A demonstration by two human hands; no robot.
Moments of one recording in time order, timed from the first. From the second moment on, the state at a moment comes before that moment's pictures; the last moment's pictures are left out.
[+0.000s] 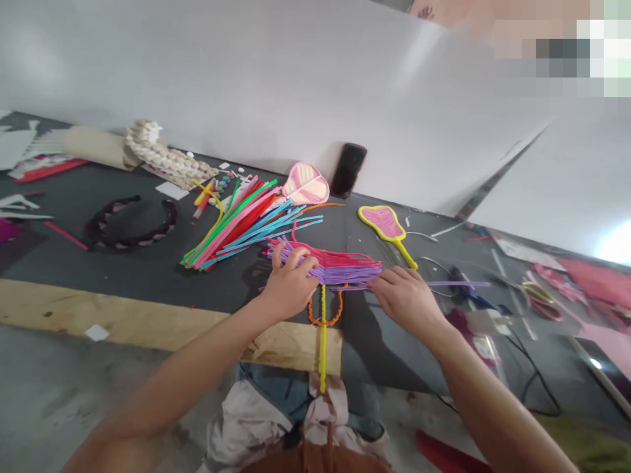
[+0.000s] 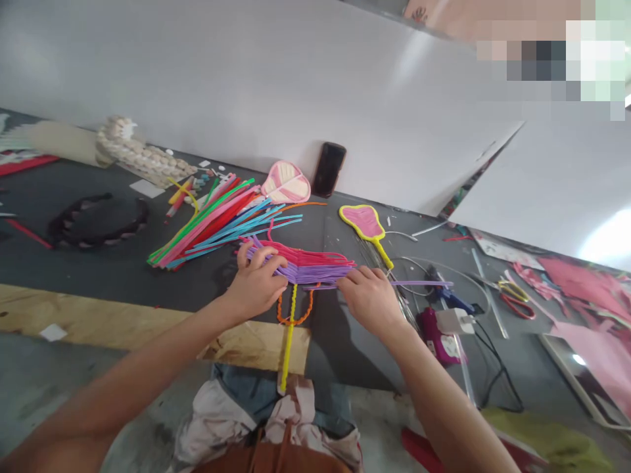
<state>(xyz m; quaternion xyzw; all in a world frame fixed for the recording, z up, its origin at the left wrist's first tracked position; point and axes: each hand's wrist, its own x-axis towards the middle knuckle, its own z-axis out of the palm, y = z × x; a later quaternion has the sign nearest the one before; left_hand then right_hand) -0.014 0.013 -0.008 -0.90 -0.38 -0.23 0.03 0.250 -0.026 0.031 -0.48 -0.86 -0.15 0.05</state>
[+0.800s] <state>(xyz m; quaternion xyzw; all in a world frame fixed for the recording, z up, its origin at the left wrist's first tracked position) -0.005 0.019 -0.011 -0.88 -0.45 -0.17 0.00 0.226 -0.011 -0.014 -0.51 -0.84 0.05 0.18</state>
